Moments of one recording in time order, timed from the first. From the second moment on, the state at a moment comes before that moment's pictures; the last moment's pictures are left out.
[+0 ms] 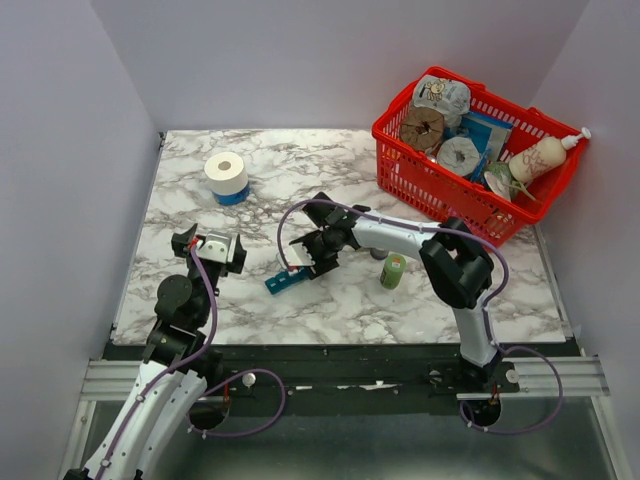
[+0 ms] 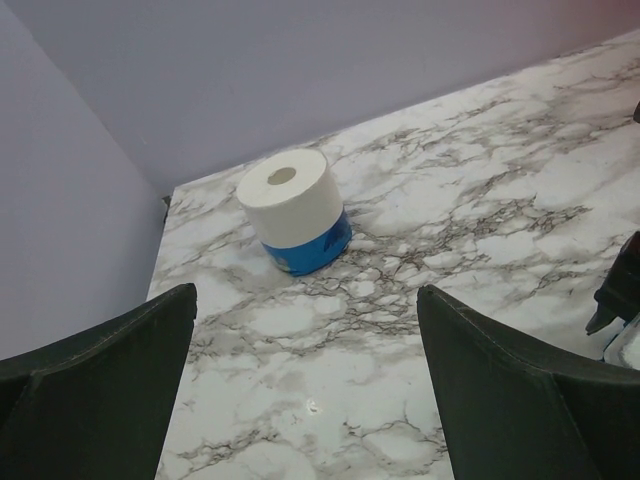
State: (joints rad) left arm -0.35 0.31 0.35 0.04 -0.21 0.30; right arm 0.84 2.07 1.49 -0.55 -0.42 -1.32
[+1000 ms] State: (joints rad) left arm -0.35 0.36 0.47 -0.17 0.24 0.12; right arm 0.81 1.84 1.48 -0.63 -0.50 -1.22
